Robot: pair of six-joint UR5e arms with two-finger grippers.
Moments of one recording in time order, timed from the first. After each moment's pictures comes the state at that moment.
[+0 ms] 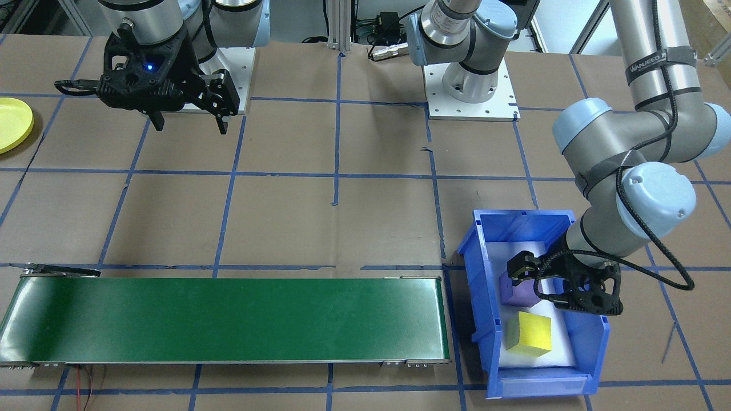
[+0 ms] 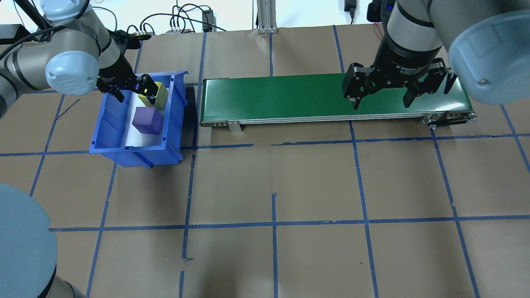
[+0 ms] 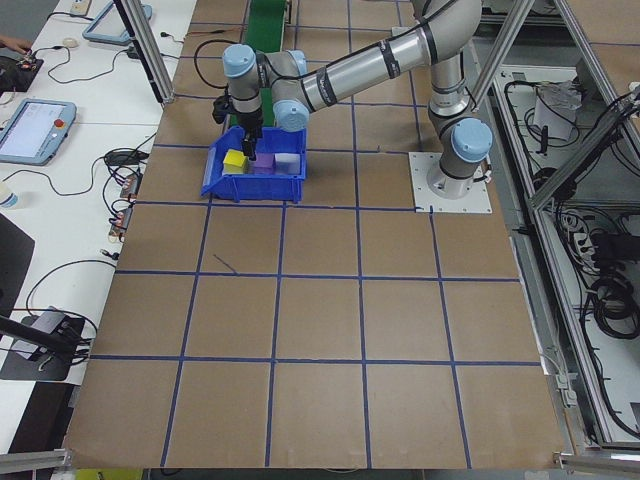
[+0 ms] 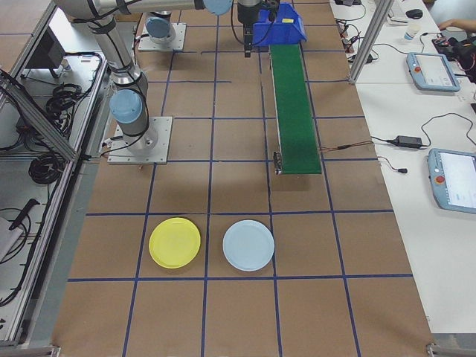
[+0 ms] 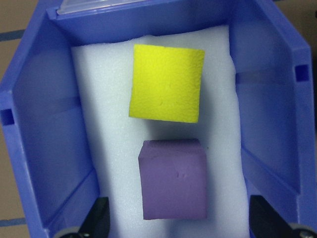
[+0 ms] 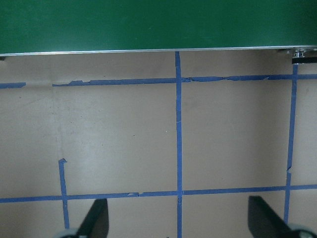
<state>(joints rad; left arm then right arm) -1.38 -1.99 -1.58 -1.16 1.58 0.31 1.66 -1.61 1.59 -1.56 -1.60 0.10</state>
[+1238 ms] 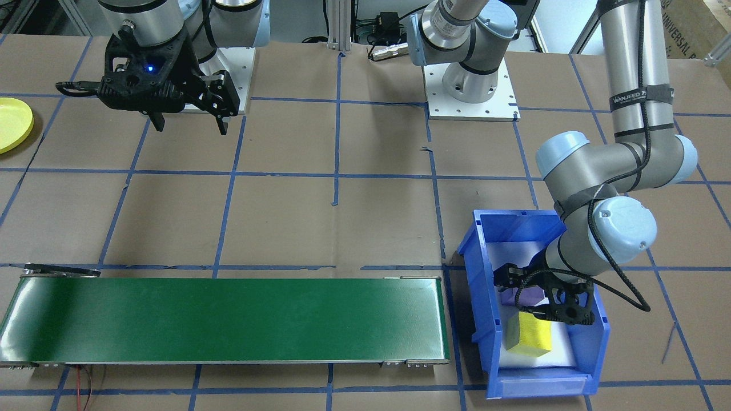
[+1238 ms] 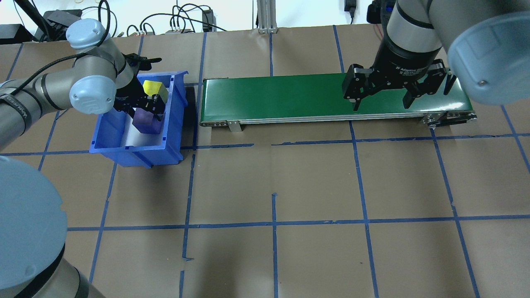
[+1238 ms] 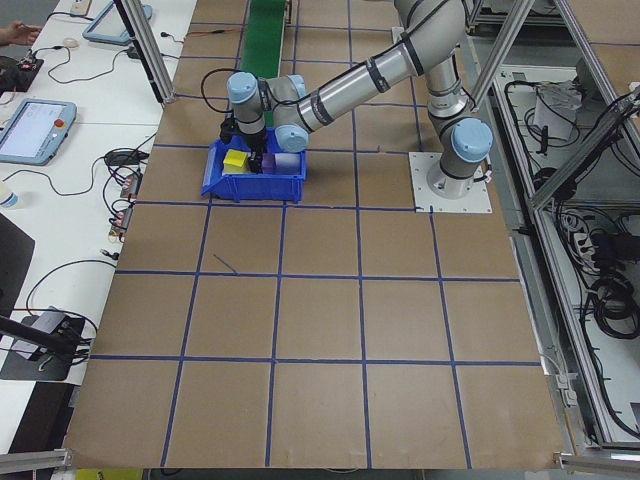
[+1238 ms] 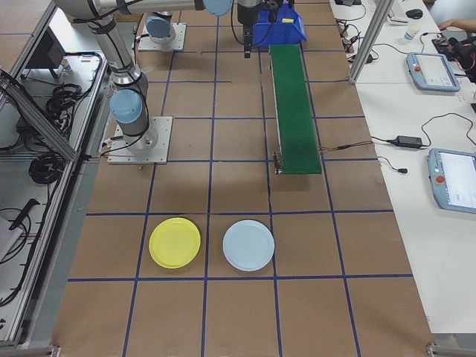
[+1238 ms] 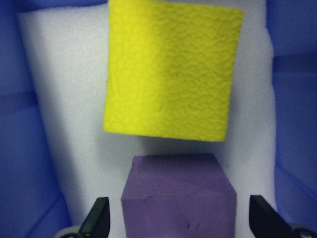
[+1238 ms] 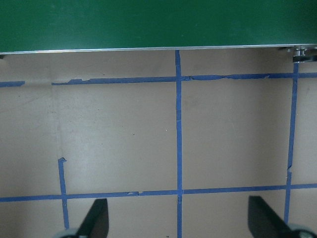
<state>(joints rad) -1.38 -2.05 -1.66 -1.05 1.59 0.32 1.66 -1.61 1.60 -1.56 -1.60 0.10</state>
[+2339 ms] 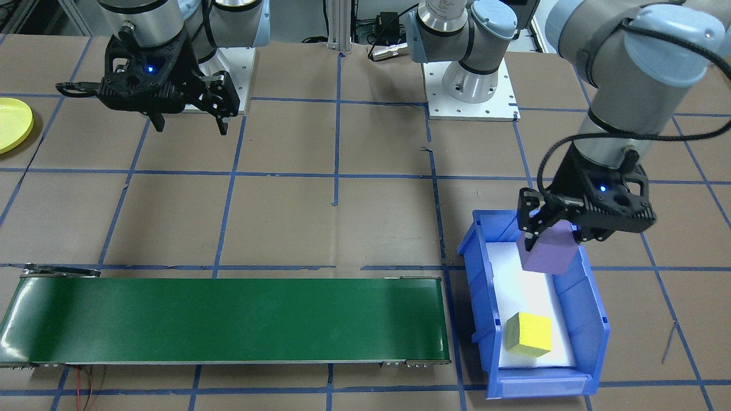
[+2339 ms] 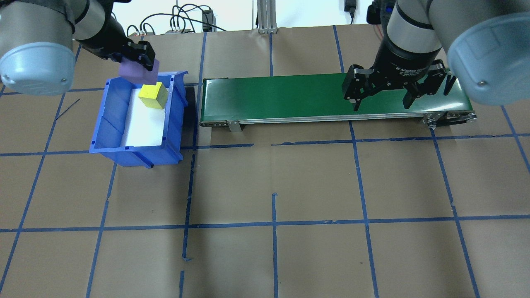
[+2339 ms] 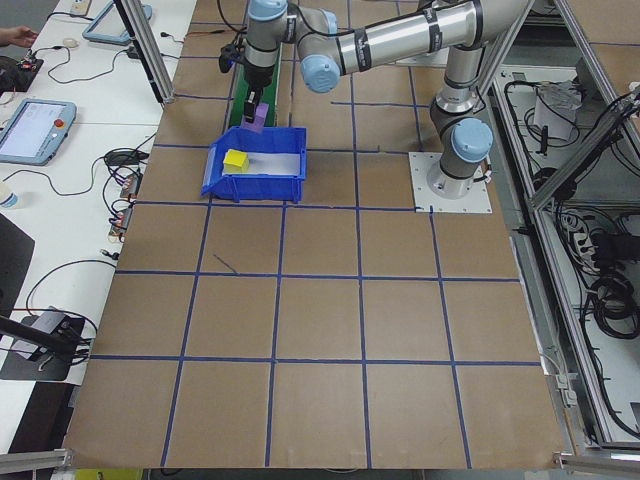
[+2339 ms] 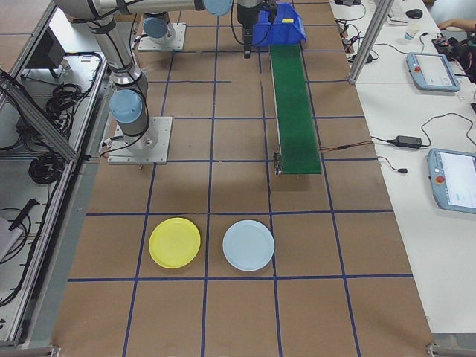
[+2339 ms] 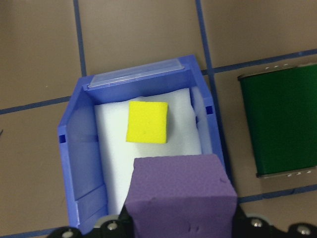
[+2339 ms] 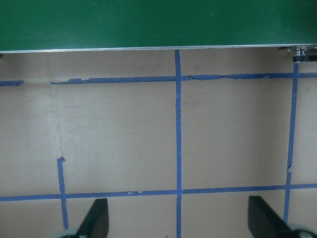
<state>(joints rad) -1.50 -1.72 -1.61 -1.08 1.47 0.27 1.66 -1.61 1.60 -1.56 -1.60 0.10</state>
